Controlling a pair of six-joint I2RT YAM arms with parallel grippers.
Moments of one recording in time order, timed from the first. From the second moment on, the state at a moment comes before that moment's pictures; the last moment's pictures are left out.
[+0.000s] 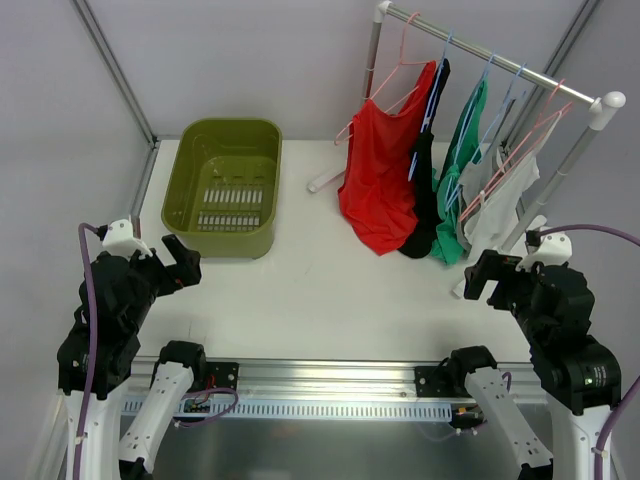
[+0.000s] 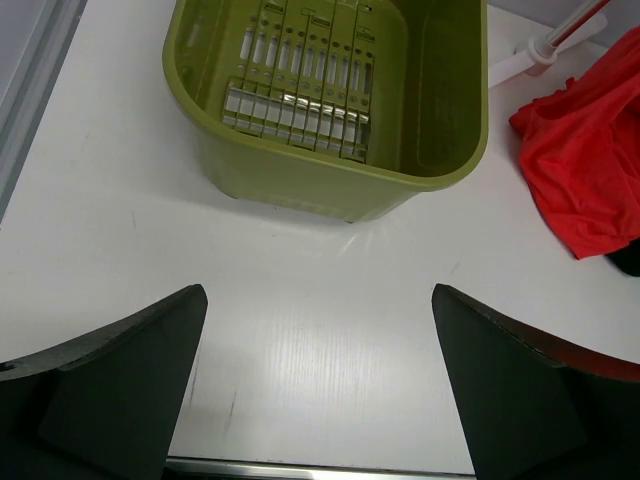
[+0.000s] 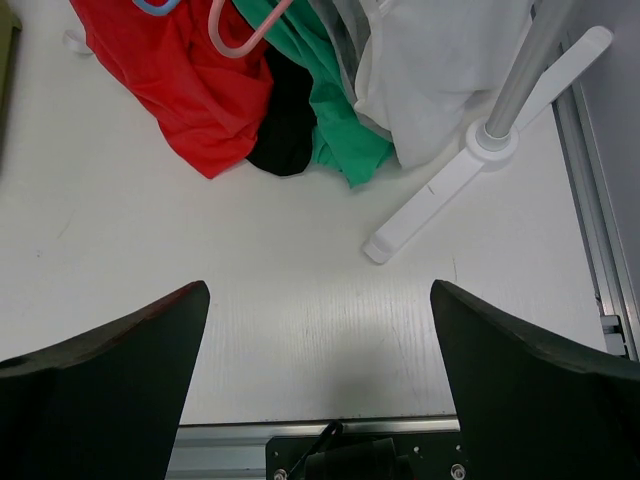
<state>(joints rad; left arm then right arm) -0.12 0.45 1.07 -1.01 -0.11 -0.33 0.19 0.47 1.16 -1.15 0.17 0.19</state>
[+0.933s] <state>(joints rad) -0.12 0.51 1.06 -0.99 -0.11 -0.36 0.16 0.98 1.56 -0.97 0.39 0.31</state>
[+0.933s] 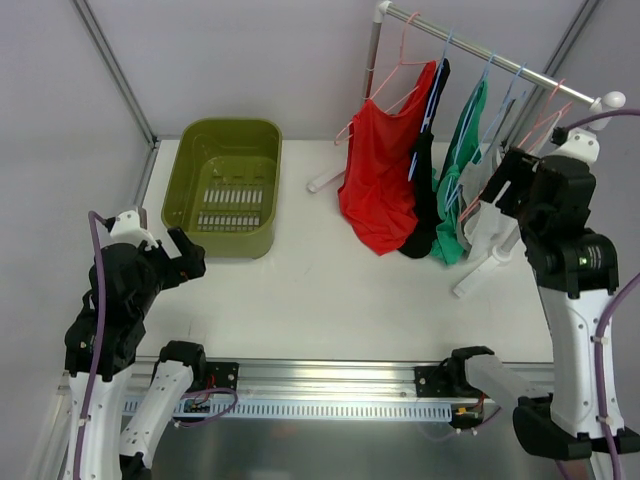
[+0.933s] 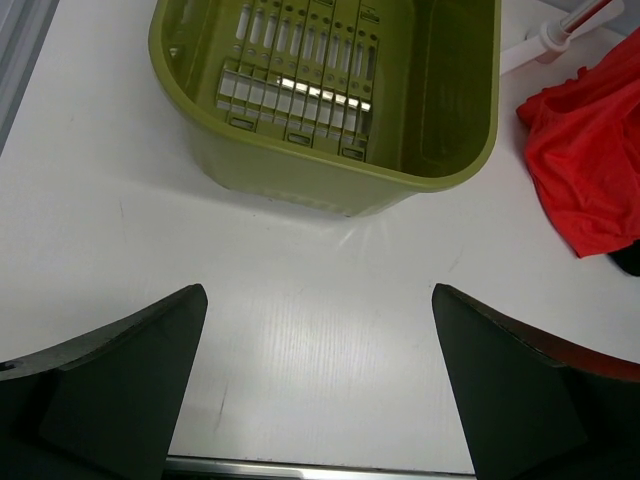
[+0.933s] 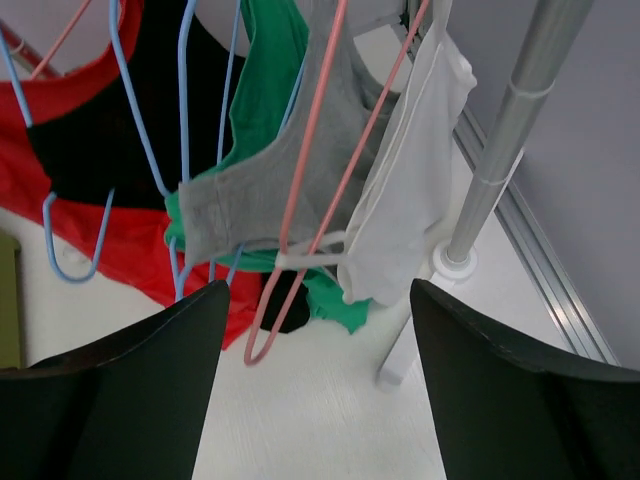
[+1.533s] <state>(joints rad) -0.13 0.49 0.98 -0.95 -0.10 -0.36 0.04 1.22 1.56 -0.76 0.43 0.34</state>
